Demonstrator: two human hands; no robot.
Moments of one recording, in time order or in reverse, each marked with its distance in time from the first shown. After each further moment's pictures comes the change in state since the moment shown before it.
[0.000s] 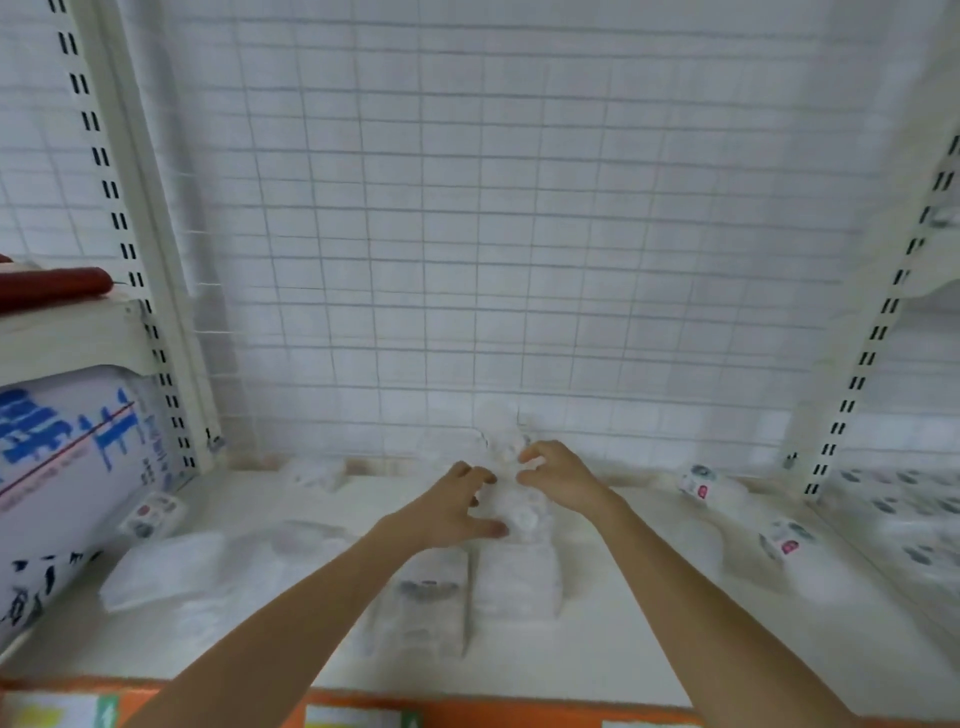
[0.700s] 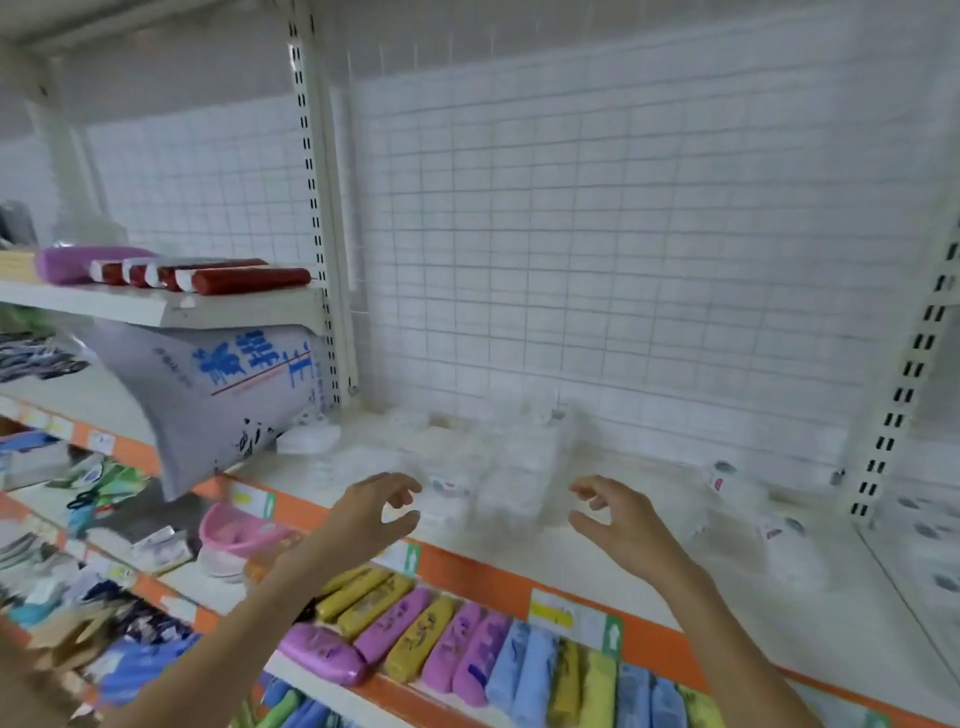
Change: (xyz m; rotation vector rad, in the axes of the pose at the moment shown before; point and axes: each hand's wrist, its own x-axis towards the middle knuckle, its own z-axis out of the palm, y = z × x) left_hand -0.209 0.086 0.033 0.226 0.504 -0.265; right_hand -0.165 0.059 -0.062 -0.065 -0.095 -0.412
